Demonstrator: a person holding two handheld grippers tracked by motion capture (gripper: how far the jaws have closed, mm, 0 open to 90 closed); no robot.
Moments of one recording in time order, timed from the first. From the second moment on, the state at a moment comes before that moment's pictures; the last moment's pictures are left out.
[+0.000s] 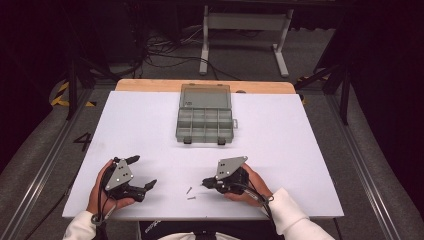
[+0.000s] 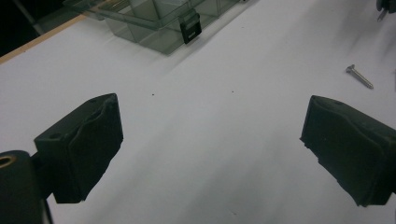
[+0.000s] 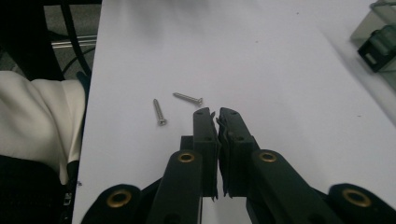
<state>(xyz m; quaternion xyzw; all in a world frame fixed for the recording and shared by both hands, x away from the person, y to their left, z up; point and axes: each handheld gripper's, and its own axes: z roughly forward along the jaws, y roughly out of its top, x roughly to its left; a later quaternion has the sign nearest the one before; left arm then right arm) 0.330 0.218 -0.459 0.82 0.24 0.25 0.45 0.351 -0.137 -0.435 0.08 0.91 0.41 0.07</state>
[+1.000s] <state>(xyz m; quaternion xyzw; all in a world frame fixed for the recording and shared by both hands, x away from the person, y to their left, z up) 0.330 0.218 -0.458 0.82 0.24 0.25 0.45 0.401 -0.182 -0.388 0.16 0.86 0.46 0.17</state>
